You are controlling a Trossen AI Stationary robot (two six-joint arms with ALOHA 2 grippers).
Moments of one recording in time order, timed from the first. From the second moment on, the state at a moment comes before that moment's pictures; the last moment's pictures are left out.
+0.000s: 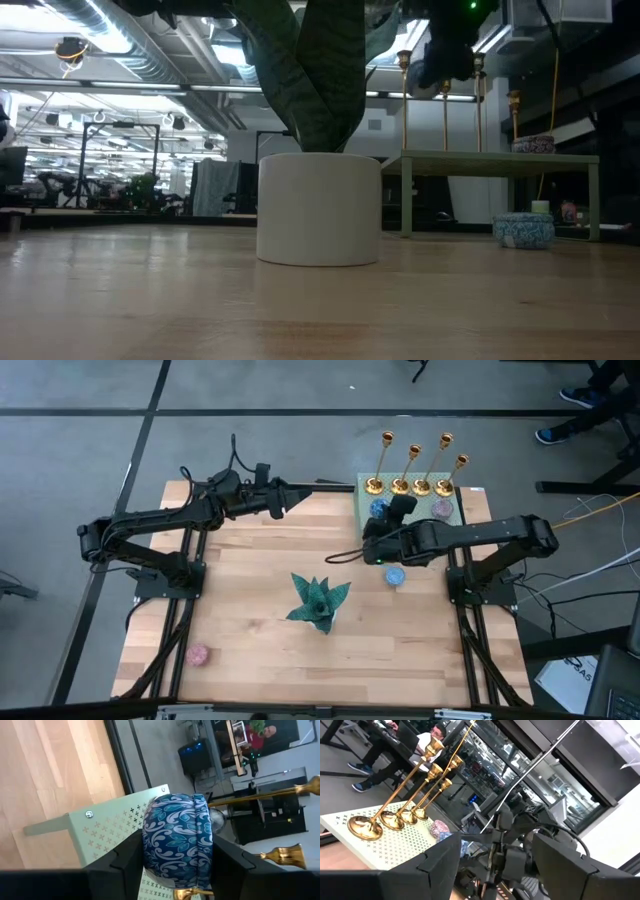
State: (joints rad) left arm 0.40 1.20 0.88 0.46 0.16 -0.80; right arm 0.10 1.47 1.29 -1.02 1.04 0.03
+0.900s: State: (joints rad) left arm 0.40 1.20 0.88 0.44 0.19 -0.75; right arm 0.06 1.51 1.03 -0.83 0.99 0.04
